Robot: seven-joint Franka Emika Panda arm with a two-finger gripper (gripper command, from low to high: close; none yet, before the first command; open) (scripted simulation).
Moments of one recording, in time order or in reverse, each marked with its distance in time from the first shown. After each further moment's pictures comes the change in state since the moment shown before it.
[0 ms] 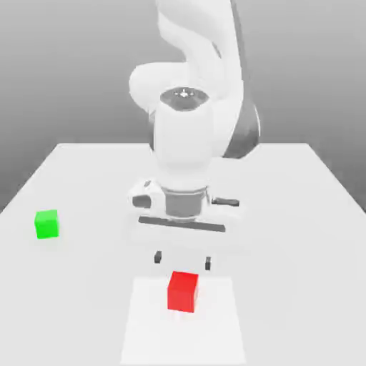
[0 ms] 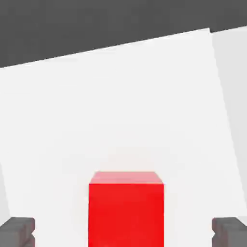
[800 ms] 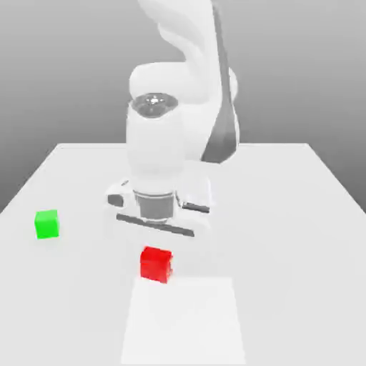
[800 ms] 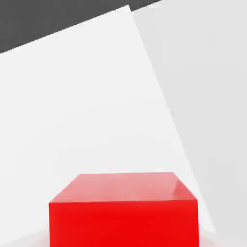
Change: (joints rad) arm -0.191 -0.128 -0.147 -0.022 -0.044 -0.109 0.183
